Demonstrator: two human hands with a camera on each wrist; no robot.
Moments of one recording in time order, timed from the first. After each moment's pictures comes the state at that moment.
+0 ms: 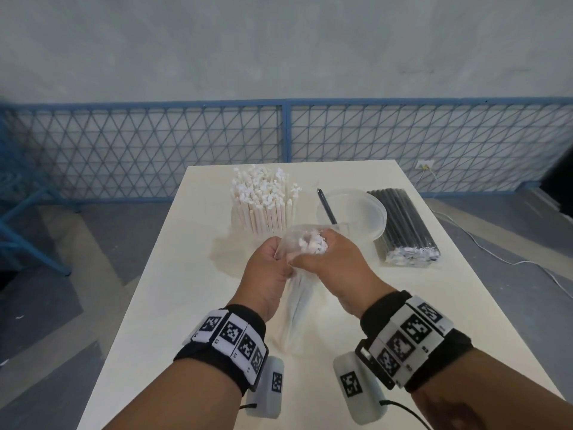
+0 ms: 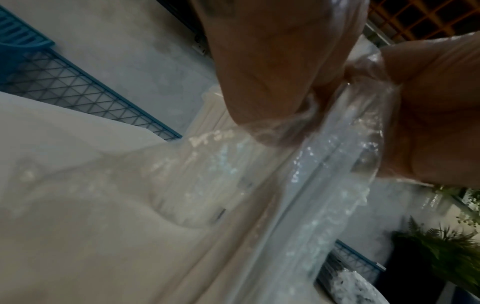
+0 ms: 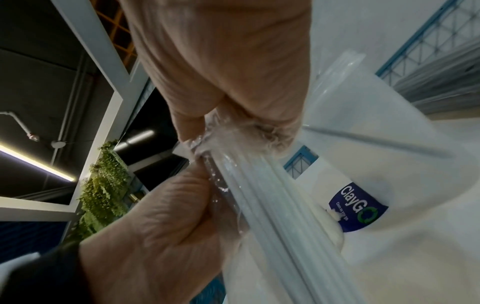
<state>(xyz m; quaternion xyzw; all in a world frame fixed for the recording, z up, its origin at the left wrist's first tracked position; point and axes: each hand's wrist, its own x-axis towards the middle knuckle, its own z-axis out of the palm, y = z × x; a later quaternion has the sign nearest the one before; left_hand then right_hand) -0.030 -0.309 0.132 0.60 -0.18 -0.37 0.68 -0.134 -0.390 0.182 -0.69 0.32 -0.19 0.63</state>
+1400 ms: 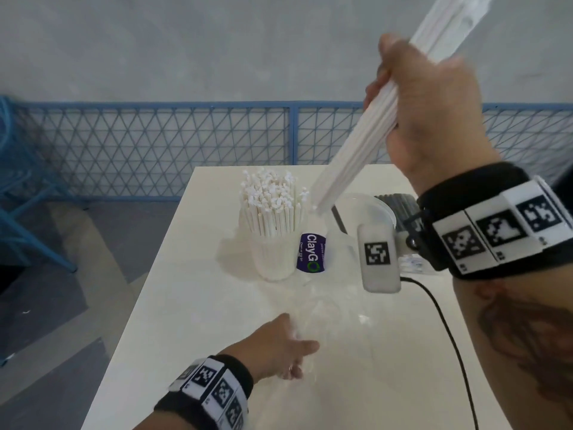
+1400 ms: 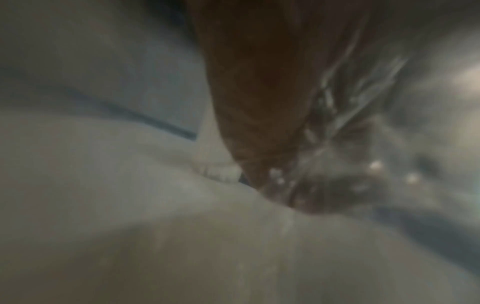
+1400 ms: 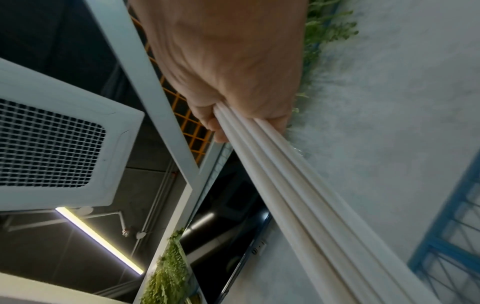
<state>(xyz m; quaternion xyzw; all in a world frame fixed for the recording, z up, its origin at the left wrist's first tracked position) -0.057 -0.255 0.103 0.74 -0.26 -0.54 0.29 -0.115 -0.442 0.356 -0.55 0.15 -0.50 0.66</state>
